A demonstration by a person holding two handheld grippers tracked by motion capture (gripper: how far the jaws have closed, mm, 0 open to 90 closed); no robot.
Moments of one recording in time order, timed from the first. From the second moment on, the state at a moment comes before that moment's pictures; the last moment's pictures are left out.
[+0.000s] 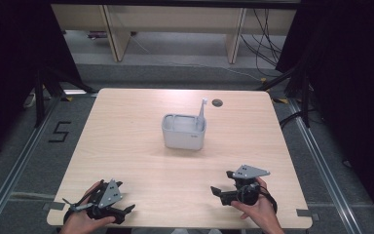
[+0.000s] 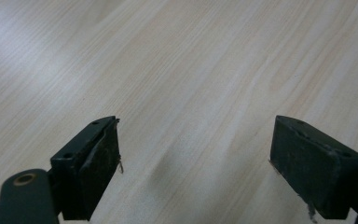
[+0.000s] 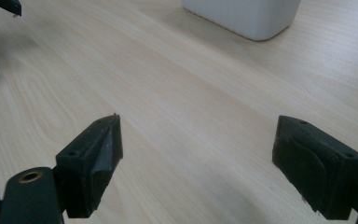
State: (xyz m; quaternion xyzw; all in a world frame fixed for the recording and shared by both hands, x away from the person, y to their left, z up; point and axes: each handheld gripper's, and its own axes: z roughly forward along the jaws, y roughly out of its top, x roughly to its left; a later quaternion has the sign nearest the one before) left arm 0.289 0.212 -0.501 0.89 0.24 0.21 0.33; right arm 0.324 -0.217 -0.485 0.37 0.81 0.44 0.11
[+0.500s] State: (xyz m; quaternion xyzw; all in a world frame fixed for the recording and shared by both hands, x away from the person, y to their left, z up) left arm 0.289 0.212 -0.501 0.89 0.24 0.21 0.33; right arm 0.314 -0.219 -0.490 0.36 0.83 0.41 0.10
